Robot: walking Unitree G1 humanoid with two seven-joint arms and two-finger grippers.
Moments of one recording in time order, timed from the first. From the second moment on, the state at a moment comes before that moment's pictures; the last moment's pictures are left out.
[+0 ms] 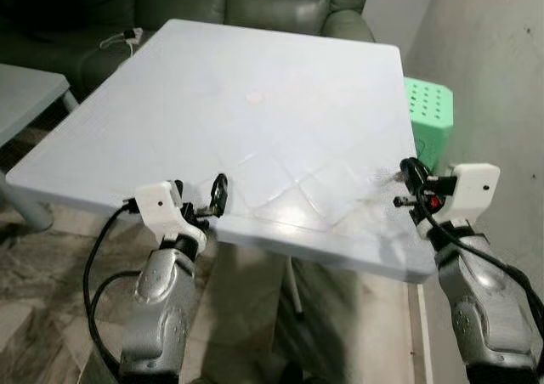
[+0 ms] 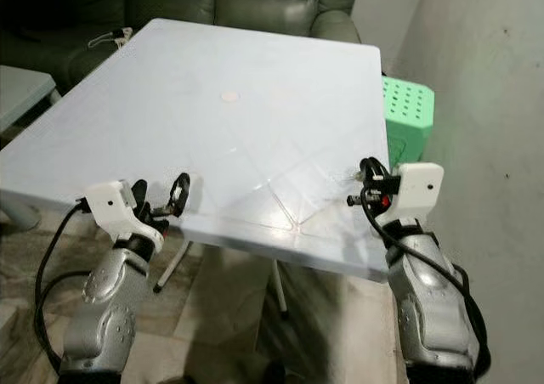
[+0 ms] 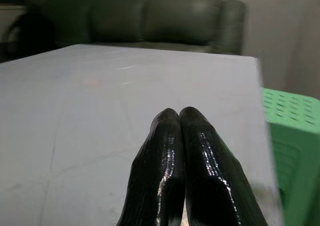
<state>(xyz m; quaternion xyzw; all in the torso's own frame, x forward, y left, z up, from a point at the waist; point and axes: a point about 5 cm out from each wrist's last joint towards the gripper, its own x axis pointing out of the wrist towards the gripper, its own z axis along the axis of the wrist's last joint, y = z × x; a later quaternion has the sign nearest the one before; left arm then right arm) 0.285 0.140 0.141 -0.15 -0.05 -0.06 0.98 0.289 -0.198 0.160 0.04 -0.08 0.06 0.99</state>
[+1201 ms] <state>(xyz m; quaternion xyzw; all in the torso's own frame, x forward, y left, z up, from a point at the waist) 0.283 0.146 0.130 -0.16 -0.03 -0.04 0.99 0.290 -0.189 0.160 0.05 -0.08 0.08 0.99</state>
